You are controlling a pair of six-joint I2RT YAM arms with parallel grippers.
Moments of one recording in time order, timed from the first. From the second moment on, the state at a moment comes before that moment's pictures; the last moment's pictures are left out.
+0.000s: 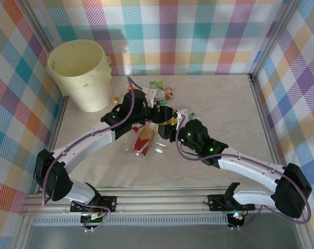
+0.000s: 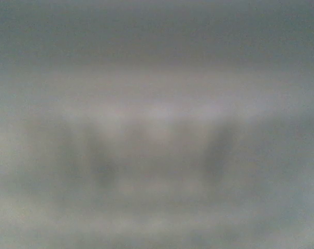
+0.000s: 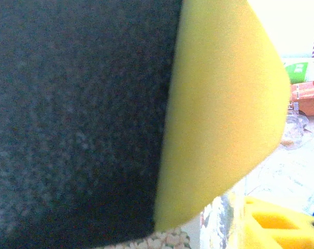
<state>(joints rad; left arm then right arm) -0.69 1.44 1.23 -0.22 0.29 -0.50 0.89 1.16 0.74 0.17 0.11 0.39</state>
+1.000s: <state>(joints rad) -0.70 1.34 1.23 -0.41 -0.34 -0.46 0.89 1.16 0.79 0.08 0.08 0.28</state>
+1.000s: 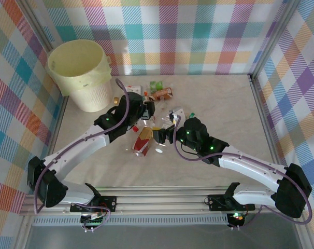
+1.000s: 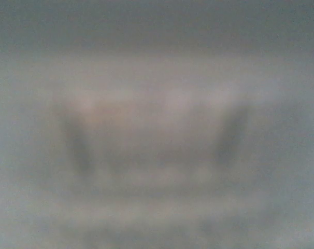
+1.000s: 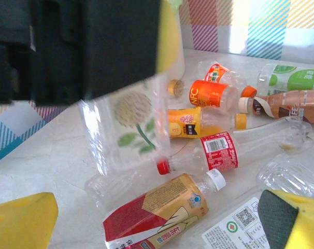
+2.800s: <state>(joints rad) 0.11 2.03 2.09 -0.29 -0.44 -0.14 0.89 1.10 0.78 0.00 0.28 0.42</state>
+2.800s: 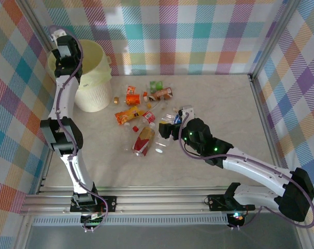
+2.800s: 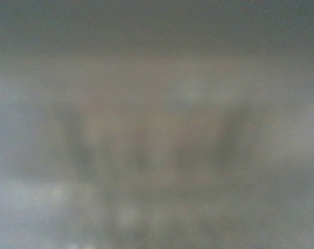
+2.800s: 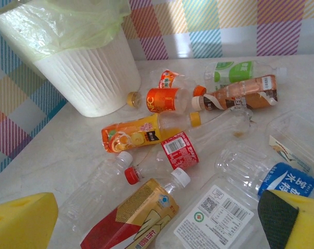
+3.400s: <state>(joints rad) 0.16 2.20 2.27 -0.56 -0.56 -0.21 0.89 1.13 0.75 0.00 0.29 0.47</state>
